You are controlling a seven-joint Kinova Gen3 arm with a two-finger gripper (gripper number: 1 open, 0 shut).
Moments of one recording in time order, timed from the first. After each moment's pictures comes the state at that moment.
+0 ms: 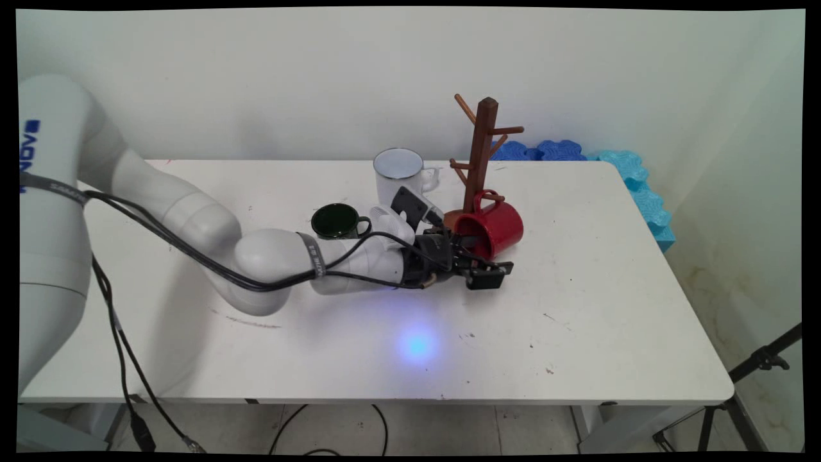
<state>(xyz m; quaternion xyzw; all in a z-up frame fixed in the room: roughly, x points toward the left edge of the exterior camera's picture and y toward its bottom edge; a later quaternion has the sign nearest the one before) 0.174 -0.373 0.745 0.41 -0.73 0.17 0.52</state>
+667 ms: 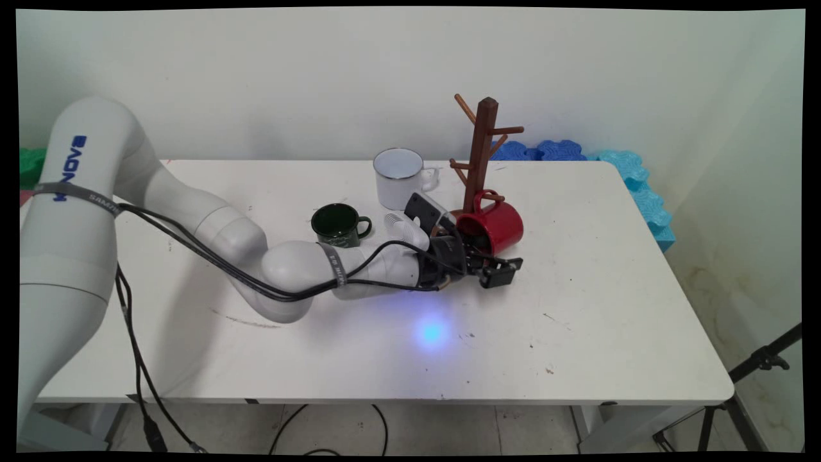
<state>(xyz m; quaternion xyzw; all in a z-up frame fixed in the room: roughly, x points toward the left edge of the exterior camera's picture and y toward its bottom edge) 0.157 -0.388 0.721 0.40 -0.72 0.18 0.53</state>
